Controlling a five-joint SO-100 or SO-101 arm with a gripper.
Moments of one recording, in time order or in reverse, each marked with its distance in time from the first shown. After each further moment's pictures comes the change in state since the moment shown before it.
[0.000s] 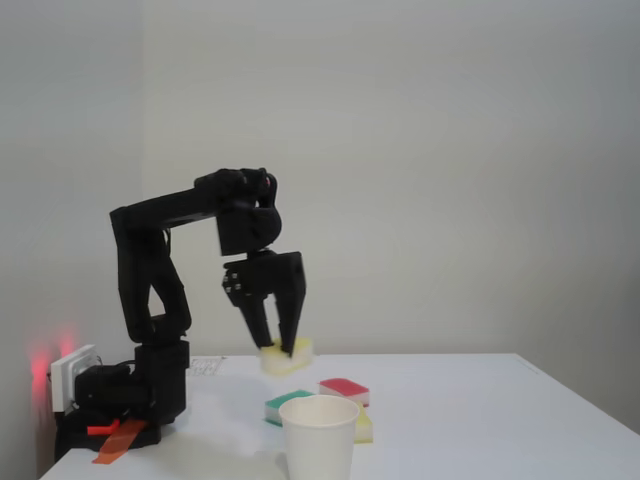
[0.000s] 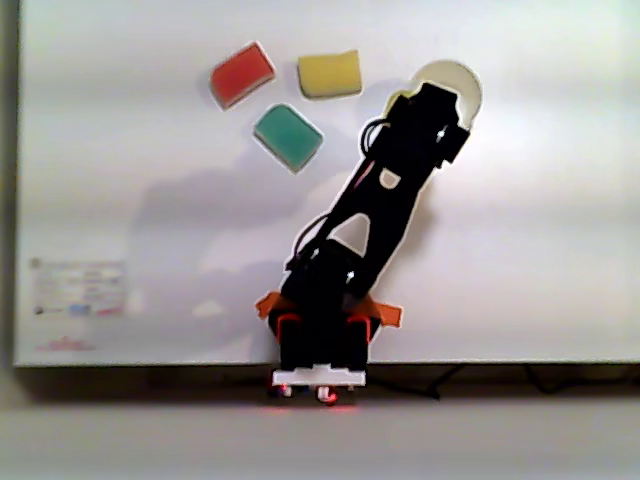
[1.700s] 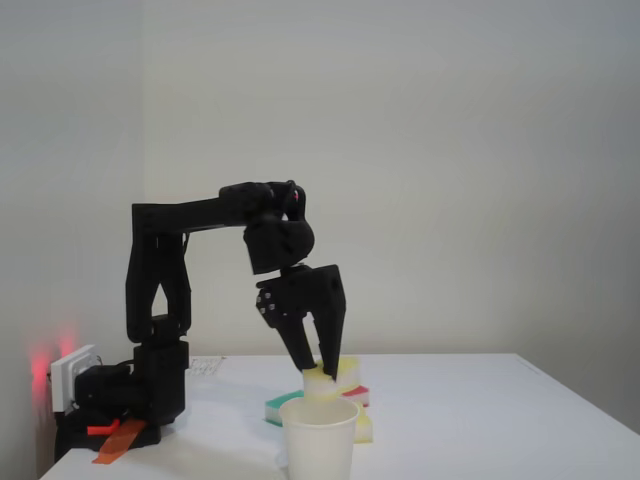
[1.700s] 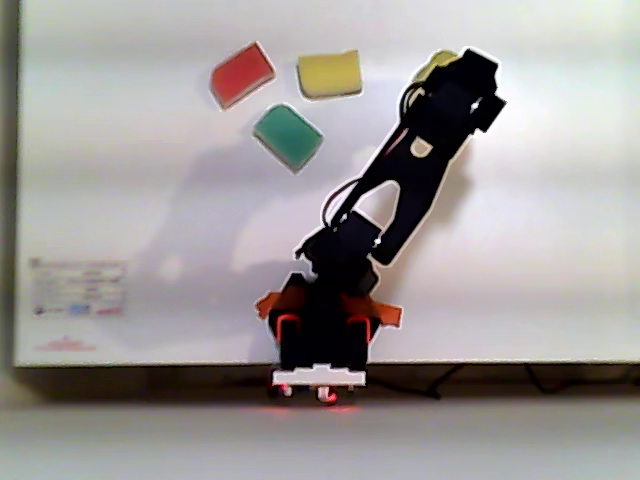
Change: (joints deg) arm 1.8 -16.5 -13.4 -12.0 4.8
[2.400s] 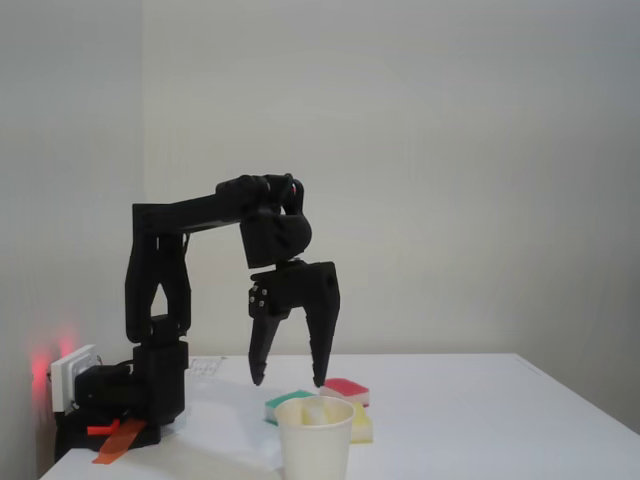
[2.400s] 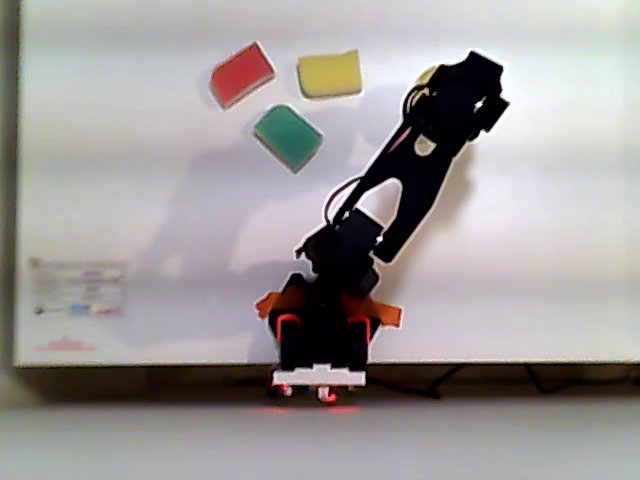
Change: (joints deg) arm -0.7 -1.4 -5.4 5.4 -1.2
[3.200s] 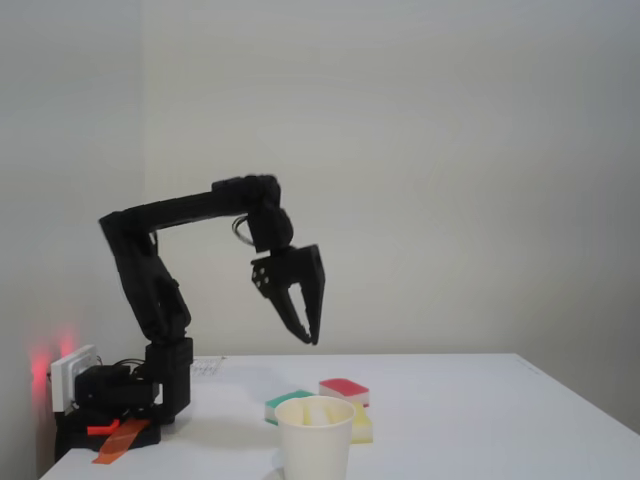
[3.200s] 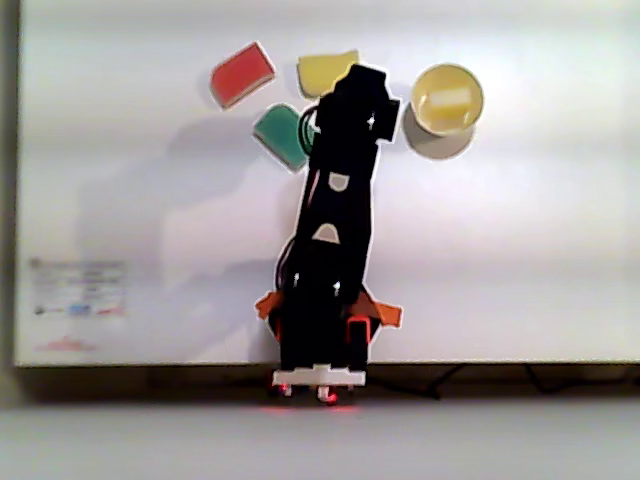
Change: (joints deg) arm -25.3 30.3 31.8 -4.7 13.8
